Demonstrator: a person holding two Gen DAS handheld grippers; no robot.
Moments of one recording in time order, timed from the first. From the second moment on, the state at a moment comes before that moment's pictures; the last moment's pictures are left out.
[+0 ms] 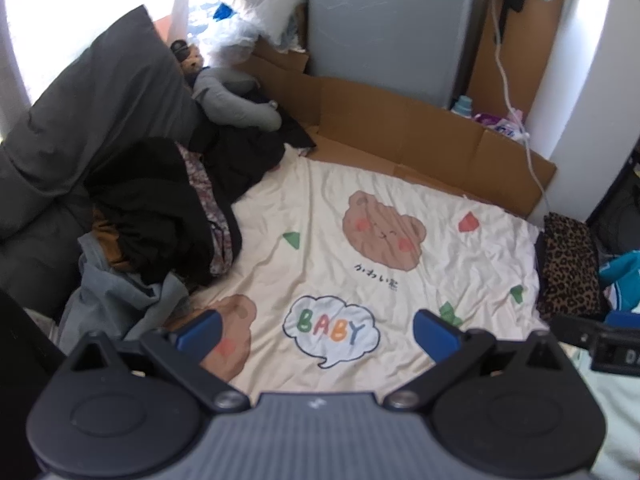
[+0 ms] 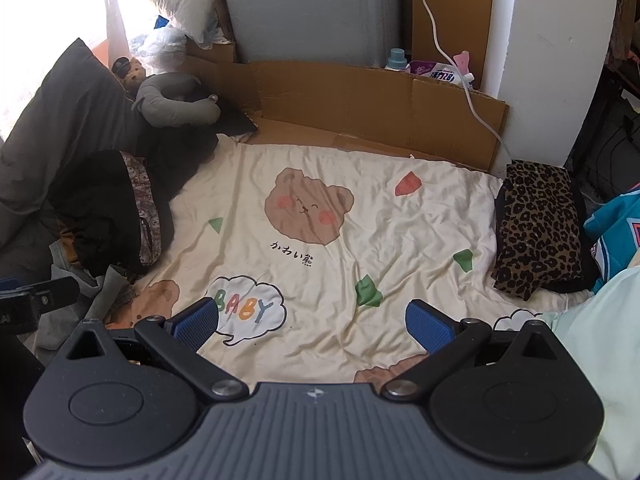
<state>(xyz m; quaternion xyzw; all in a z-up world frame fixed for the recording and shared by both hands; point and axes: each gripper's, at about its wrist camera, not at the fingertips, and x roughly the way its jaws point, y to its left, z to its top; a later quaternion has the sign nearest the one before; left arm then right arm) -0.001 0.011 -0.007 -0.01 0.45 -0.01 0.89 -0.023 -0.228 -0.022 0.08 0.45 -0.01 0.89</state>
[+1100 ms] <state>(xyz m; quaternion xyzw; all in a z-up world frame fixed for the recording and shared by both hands) 0.002 0.003 -0.002 0.00 0.45 -0.02 0.89 -0.029 -0.227 -0.016 0.08 0.44 0.00 0.89</state>
